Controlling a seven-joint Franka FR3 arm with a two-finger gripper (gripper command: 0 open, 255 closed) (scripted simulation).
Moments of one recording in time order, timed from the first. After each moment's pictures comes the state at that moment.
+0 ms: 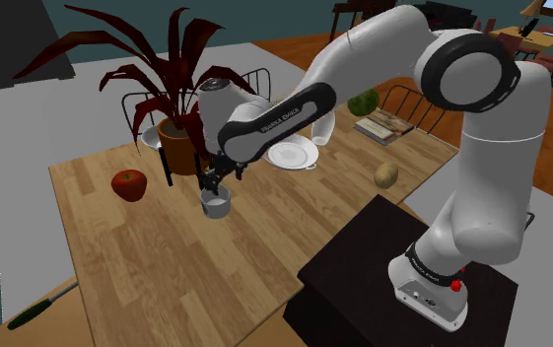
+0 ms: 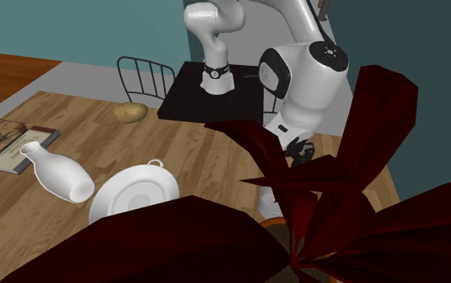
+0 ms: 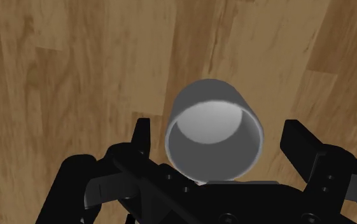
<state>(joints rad) 0.21 0.43 0.28 -1.86 -0.22 2.24 0.57</state>
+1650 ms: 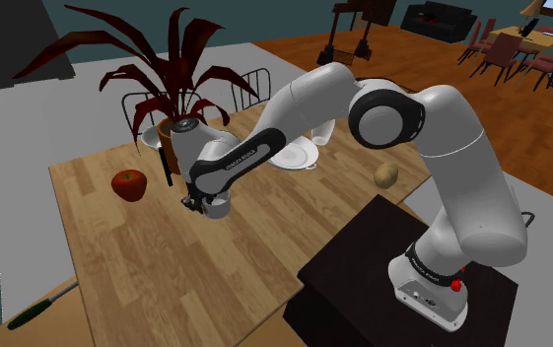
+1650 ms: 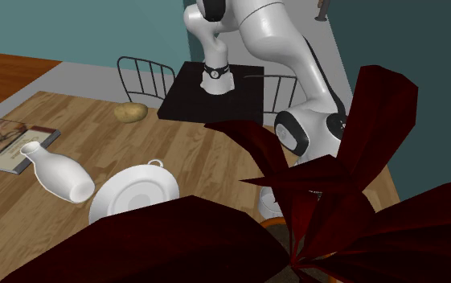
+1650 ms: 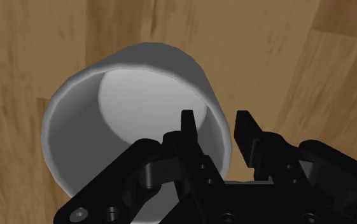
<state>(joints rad) 0.32 0.83 0.23 -1.50 -0.29 2.27 0.62</state>
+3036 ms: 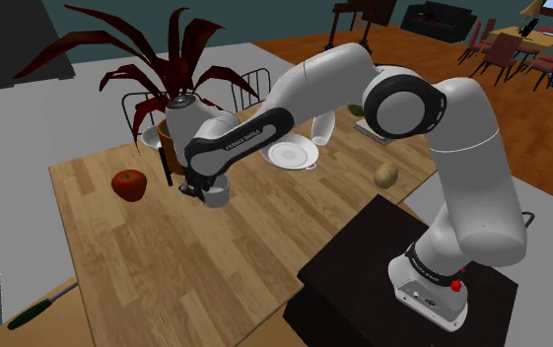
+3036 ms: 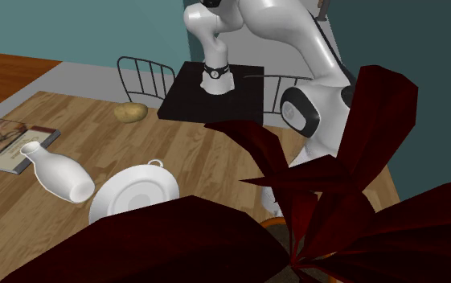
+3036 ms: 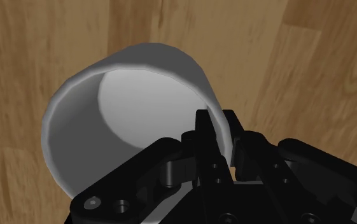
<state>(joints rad) 0.31 0.73 0.26 -1.51 -0.27 2.18 0.60</state>
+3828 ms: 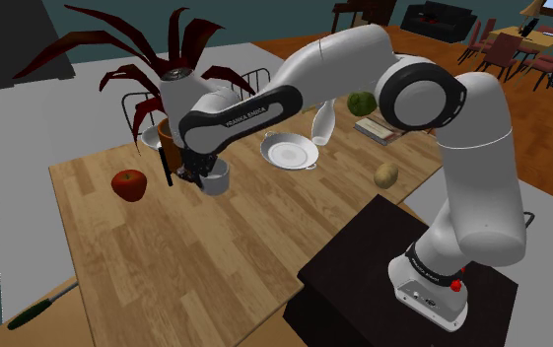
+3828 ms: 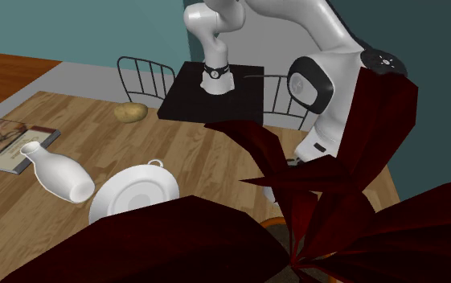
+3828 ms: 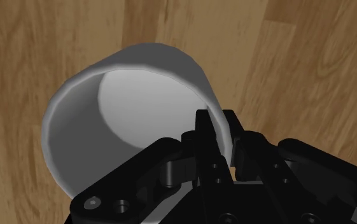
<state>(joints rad) 0.30 0.65 0.27 -1.48 -0.24 2.07 0.58</state>
